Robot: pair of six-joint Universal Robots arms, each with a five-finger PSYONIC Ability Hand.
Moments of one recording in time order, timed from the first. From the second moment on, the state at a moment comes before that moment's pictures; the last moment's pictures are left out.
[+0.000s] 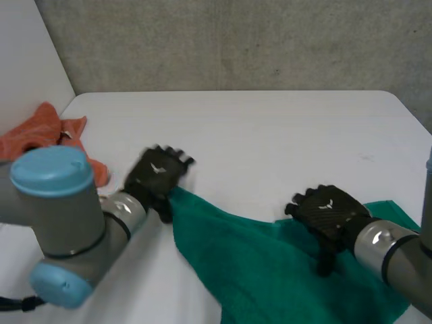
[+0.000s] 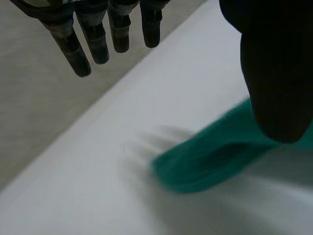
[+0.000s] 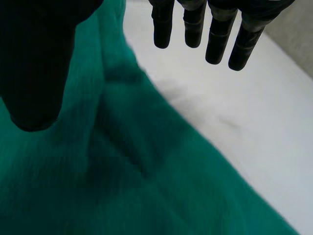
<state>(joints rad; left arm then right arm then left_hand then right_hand) 4.19 -1.96 -1.66 3.35 -1.49 3.56 1.94 -1.41 1.79 0.23 1.37 2.55 0.20 0.21 0.22 0.21 0.05 0.20 0.22 0.22 0.21 0.05</state>
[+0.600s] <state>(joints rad) 4.12 -2.10 -1.28 3.43 -1.69 3.60 1.77 -1.38 1.64 0.07 1.35 2.46 1.14 1.20 1.19 1.20 0.96 0.97 1.17 1.18 1.18 0.99</state>
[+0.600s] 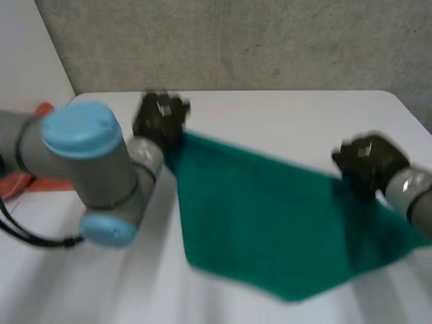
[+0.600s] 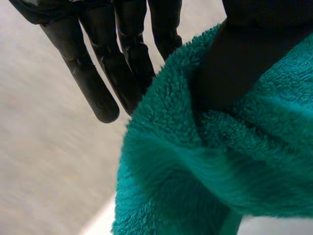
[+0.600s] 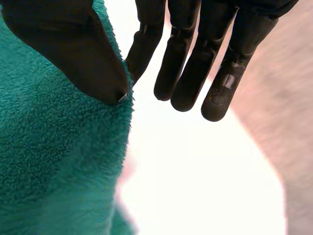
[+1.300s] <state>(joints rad) 4.13 -1.78 -1.93 3.62 -1.74 3.78 1.82 -1.24 1.52 0.25 1.27 2.34 1.14 1.20 1.19 1.20 0.96 0.23 0.26 0.25 0.26 0.08</state>
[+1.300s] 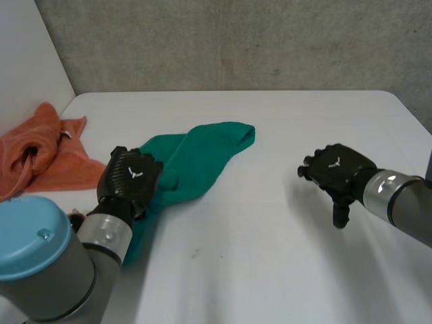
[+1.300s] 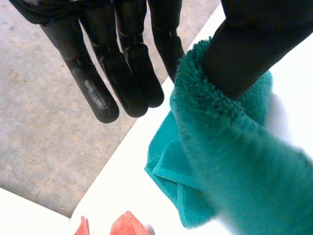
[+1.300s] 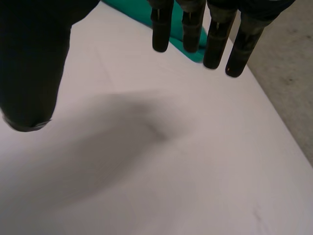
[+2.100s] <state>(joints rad) 4.12 -1.44 -1.88 3.59 -1.74 3.82 2.19 -0.49 0.39 0.20 1.53 2.79 1.14 1.20 1.19 1.20 0.96 0.99 1.18 1.18 1.19 0.96</state>
